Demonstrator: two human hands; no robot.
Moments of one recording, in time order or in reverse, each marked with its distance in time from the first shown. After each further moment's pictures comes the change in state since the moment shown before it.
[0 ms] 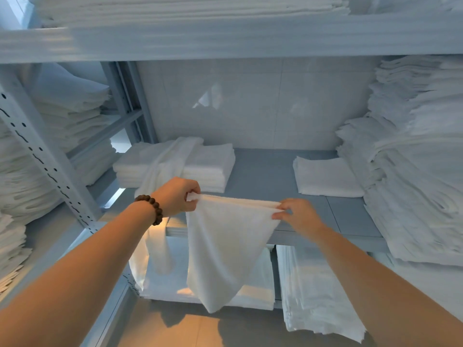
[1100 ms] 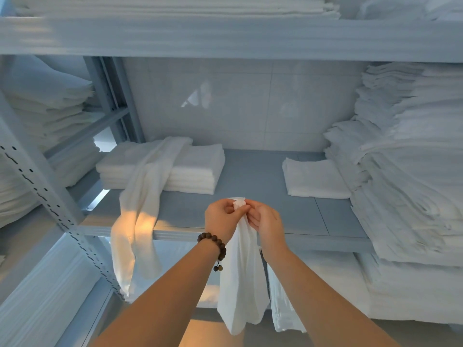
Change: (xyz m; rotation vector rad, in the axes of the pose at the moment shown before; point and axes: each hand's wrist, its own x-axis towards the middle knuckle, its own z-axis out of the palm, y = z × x) left_hand 0.018 0.110 0.106 -0.902 0.305 -0.382; right_hand -0.021 -0.072 0.046 1.087 0.269 0.338
